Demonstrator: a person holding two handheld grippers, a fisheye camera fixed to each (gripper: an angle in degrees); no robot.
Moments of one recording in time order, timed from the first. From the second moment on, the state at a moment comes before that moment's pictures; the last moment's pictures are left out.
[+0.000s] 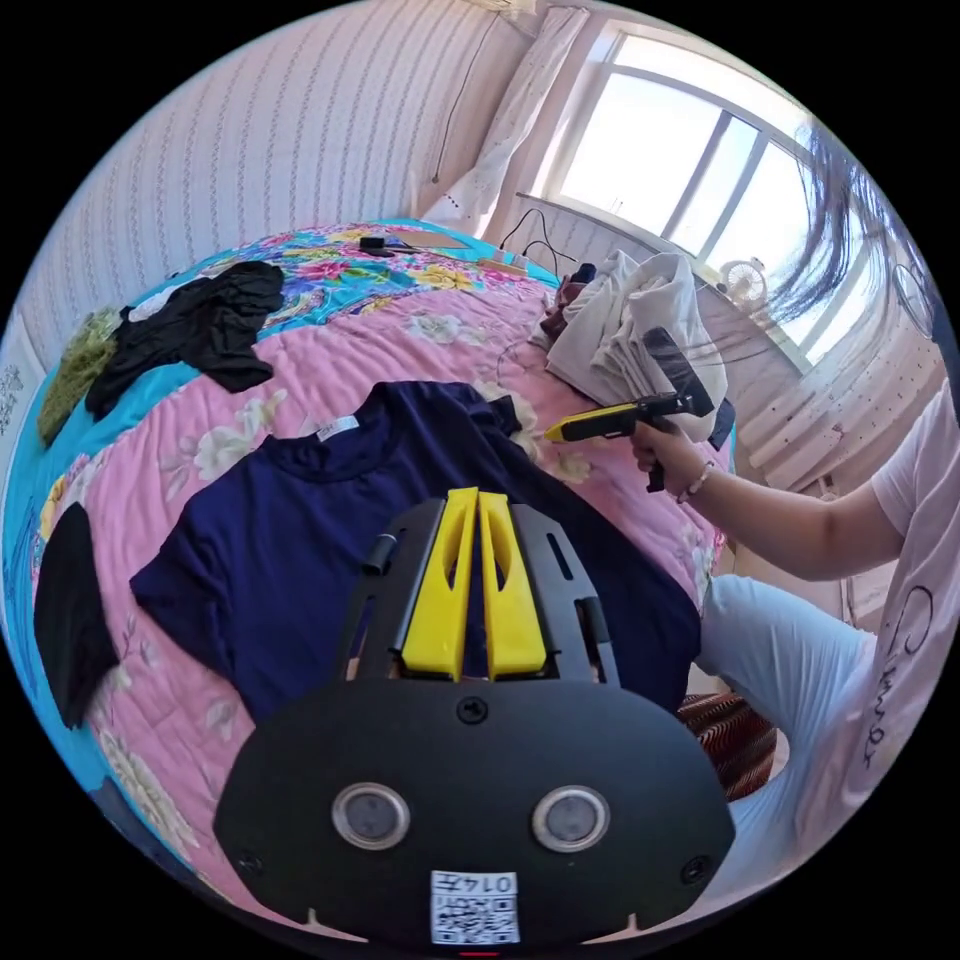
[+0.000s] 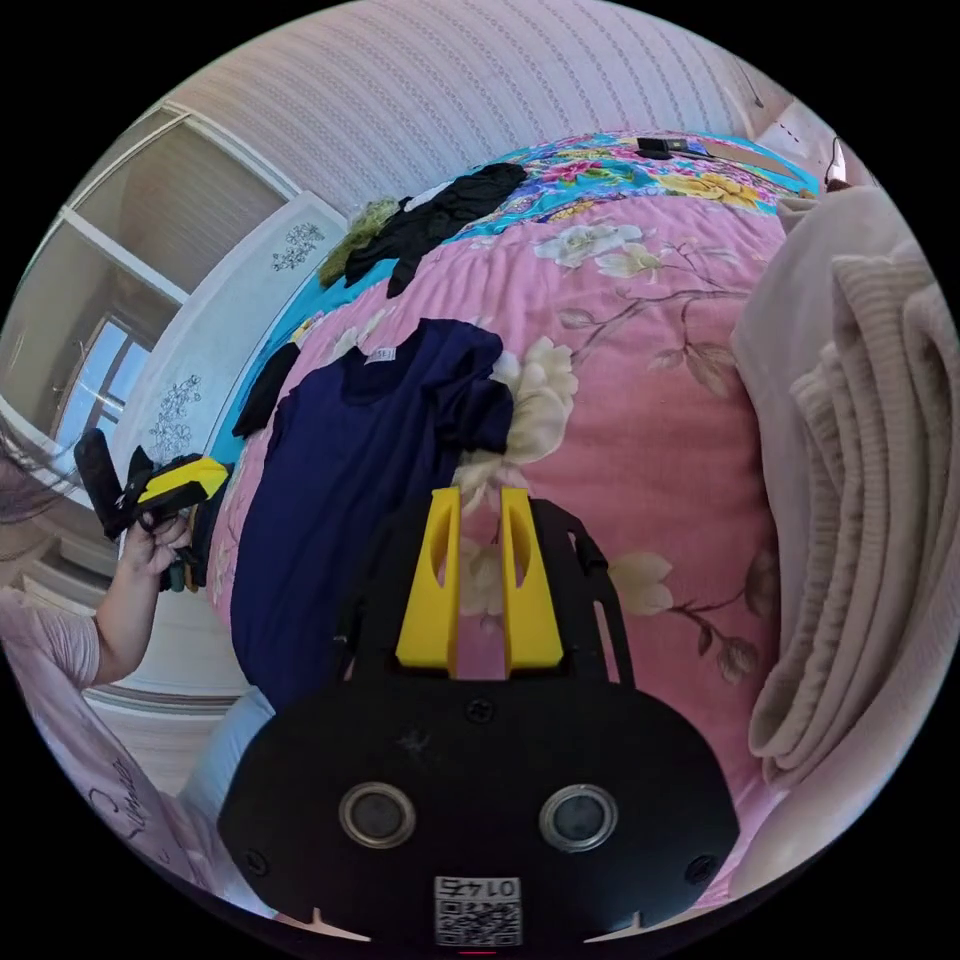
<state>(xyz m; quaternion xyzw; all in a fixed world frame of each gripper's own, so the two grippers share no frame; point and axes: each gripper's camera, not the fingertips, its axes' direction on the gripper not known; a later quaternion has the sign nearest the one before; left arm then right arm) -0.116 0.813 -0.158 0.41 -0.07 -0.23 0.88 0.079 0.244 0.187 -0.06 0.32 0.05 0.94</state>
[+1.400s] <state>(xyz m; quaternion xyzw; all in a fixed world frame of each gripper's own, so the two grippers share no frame) -0.437 0.637 -0.107 0.34 -0.03 -0.33 0.88 0.205 0.130 0.261 -0.04 0.17 0.11 0.98</state>
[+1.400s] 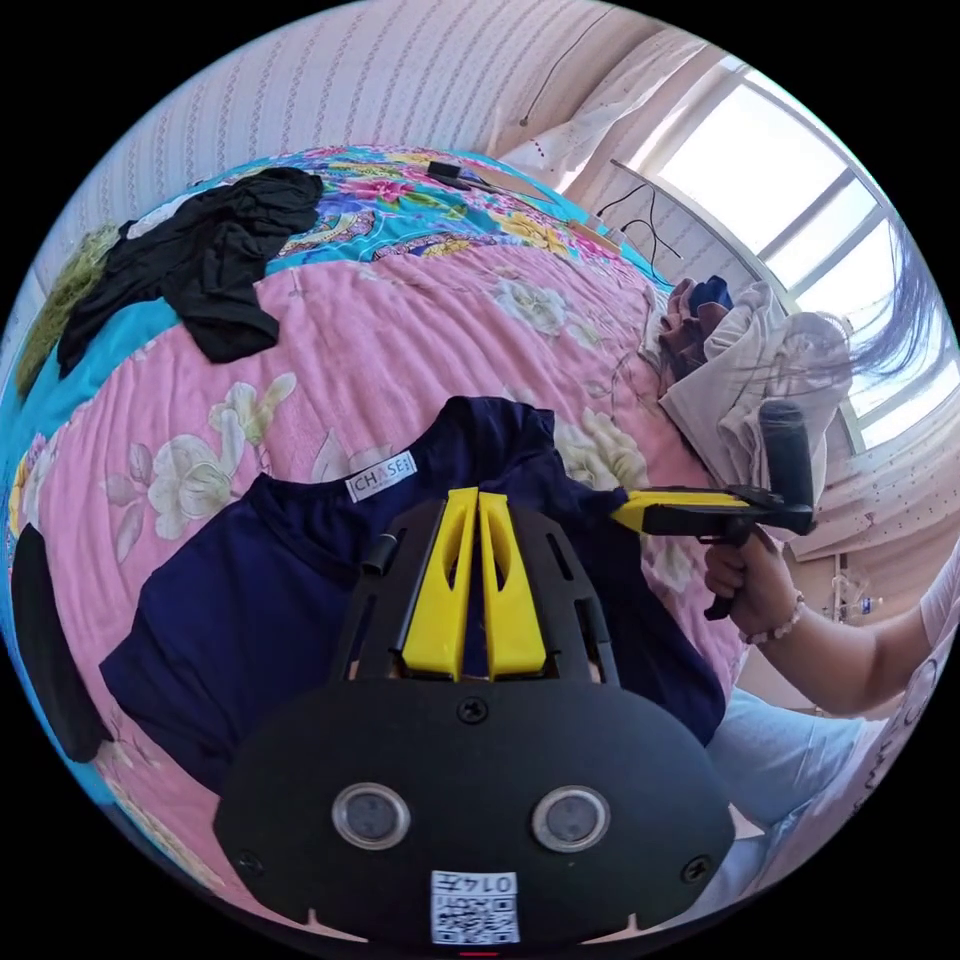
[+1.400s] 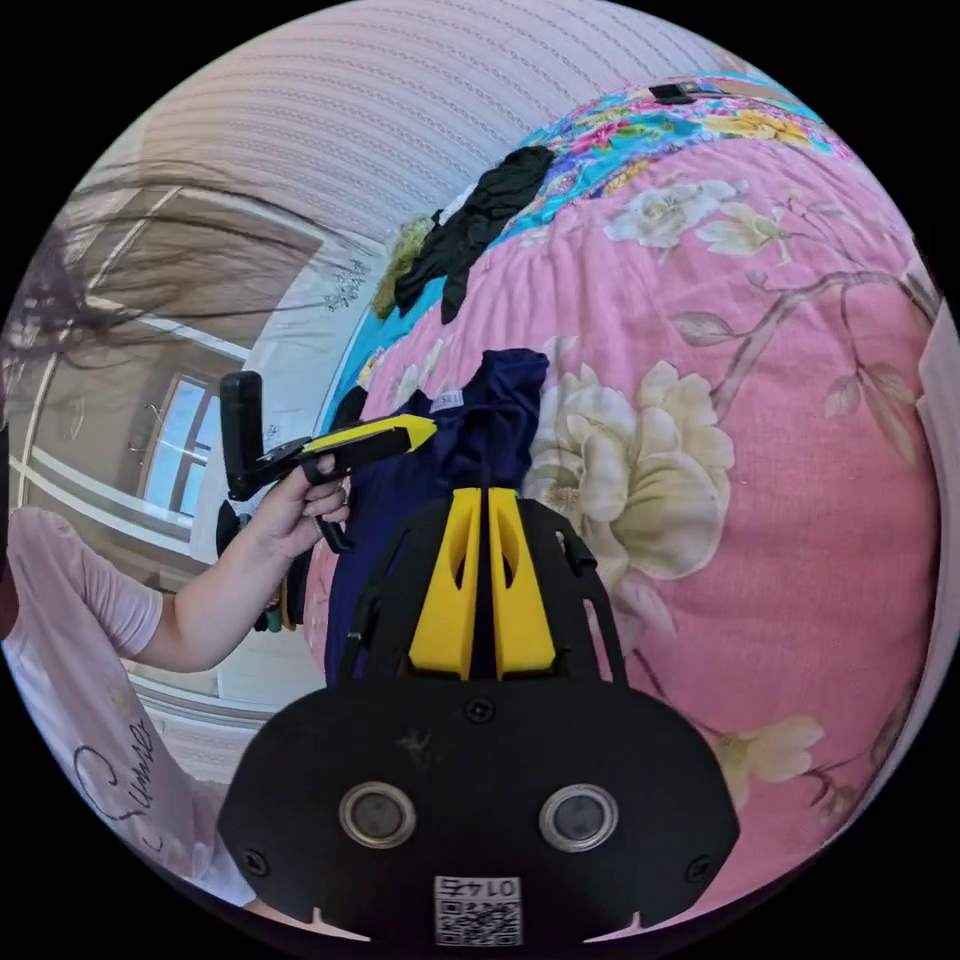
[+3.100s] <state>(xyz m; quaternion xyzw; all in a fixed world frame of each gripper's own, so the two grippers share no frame) -0.459 0.650 -0.020 0.33 0.01 -0.41 0.85 0.192 0.200 0.251 -0.04 0.16 0.13 0.98</state>
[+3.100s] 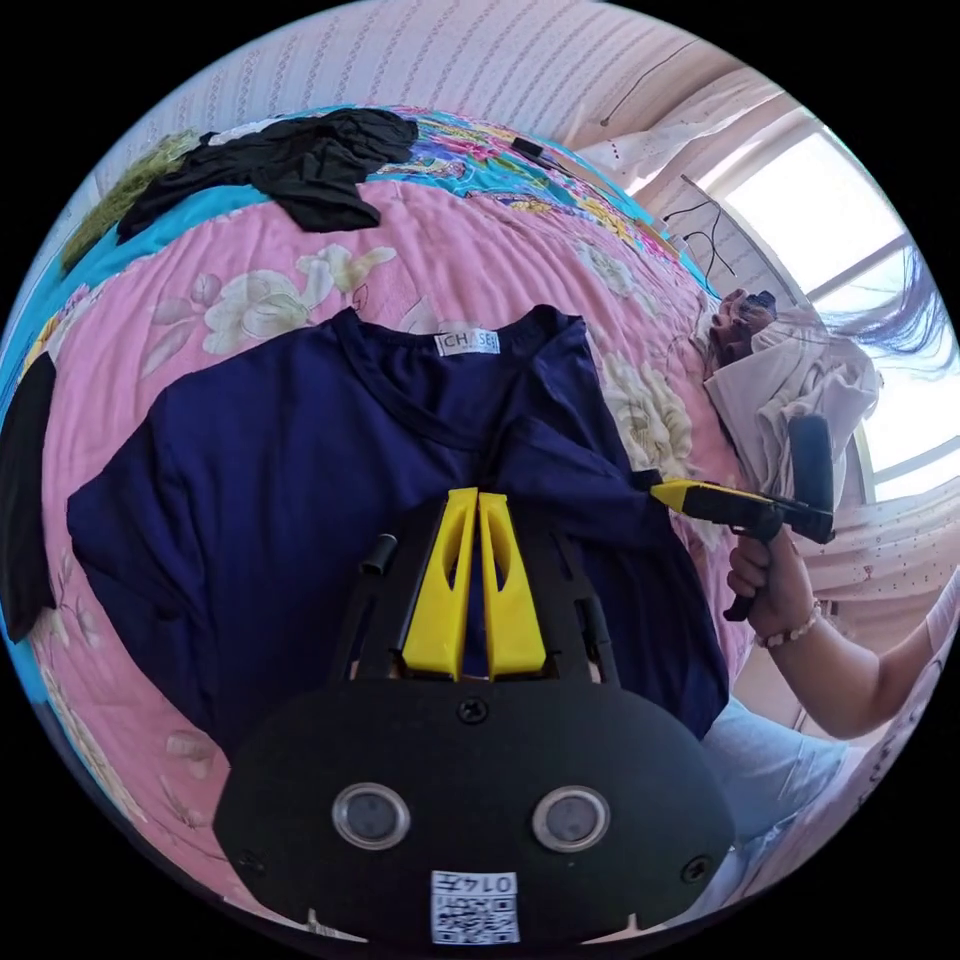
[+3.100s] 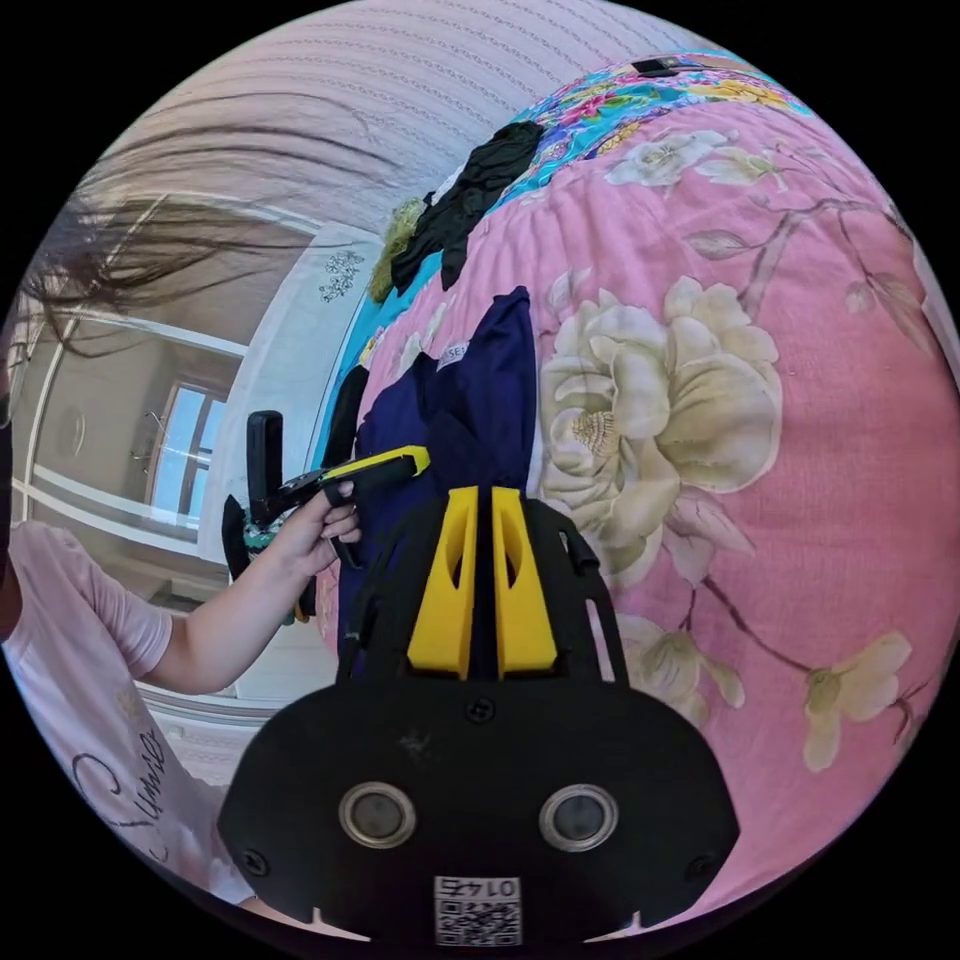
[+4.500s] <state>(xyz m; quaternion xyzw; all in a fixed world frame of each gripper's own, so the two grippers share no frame) -0.352 0.451 -0.113 0.30 -0.01 -0.10 0.95 0.105 0.242 0.196 0.17 0.28 0.26 0.91</state>
